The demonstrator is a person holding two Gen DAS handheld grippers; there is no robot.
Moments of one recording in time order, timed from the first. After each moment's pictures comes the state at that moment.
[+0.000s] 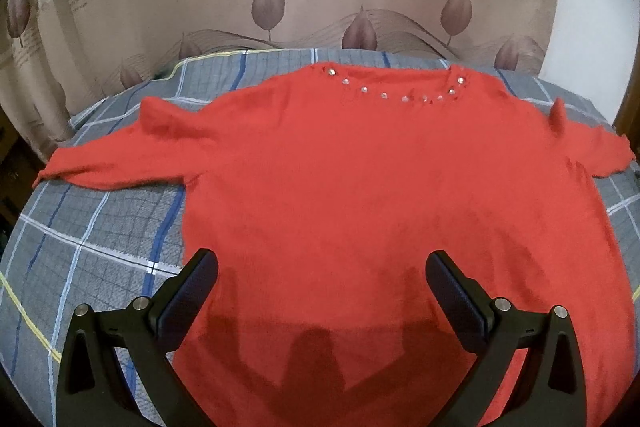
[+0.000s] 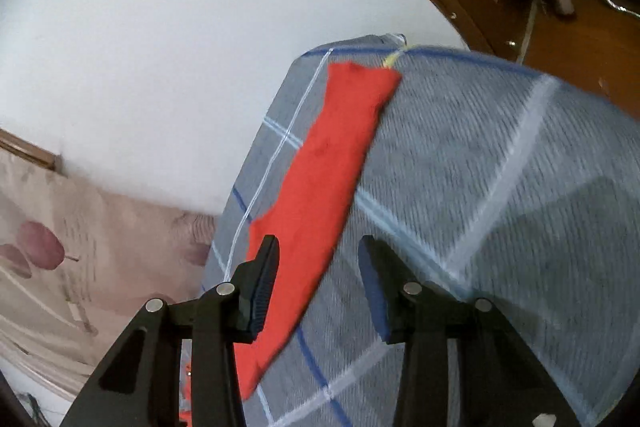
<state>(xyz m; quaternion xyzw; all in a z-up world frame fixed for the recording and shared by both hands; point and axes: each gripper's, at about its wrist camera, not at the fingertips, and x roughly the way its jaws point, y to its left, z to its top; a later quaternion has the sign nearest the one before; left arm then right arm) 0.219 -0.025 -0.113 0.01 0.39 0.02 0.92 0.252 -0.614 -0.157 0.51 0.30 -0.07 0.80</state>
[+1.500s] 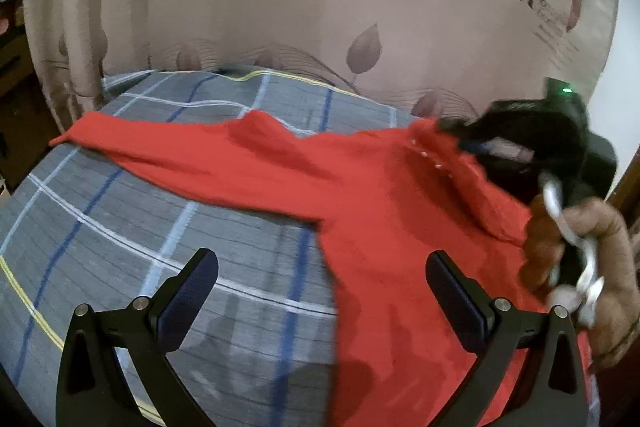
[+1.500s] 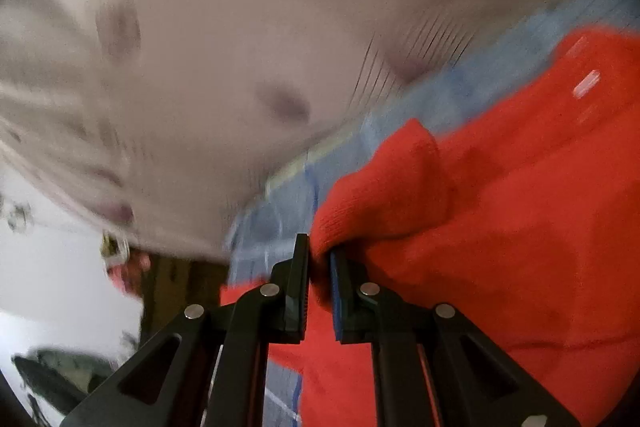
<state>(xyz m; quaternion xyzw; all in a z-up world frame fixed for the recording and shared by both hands) 0.205 0.114 -0.075 -0.12 0.35 0.02 0.93 0.396 -0.041 -0.132 0.33 0.46 0.27 0.77</state>
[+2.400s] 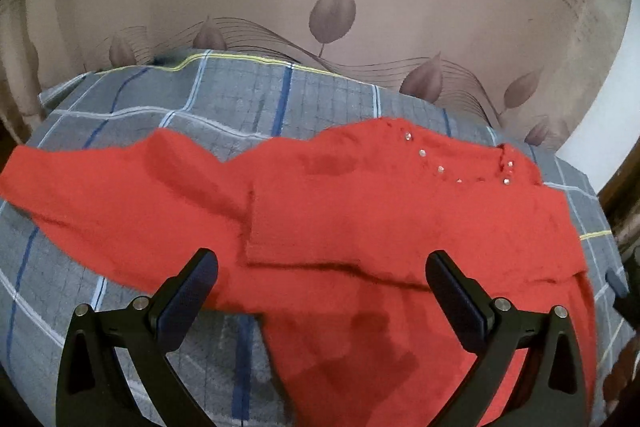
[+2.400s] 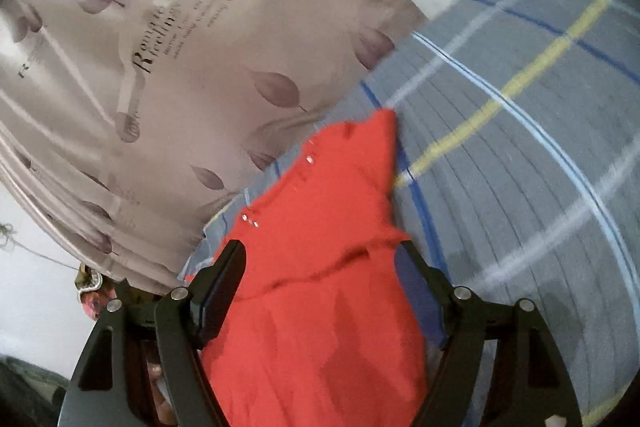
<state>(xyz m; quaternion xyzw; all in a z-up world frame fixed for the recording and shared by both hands) 0.306 0.089 -0.098 -0.10 0.39 -0.02 0.91 0.238 -0.304 -0.111 0.35 0.33 0.15 0.86</state>
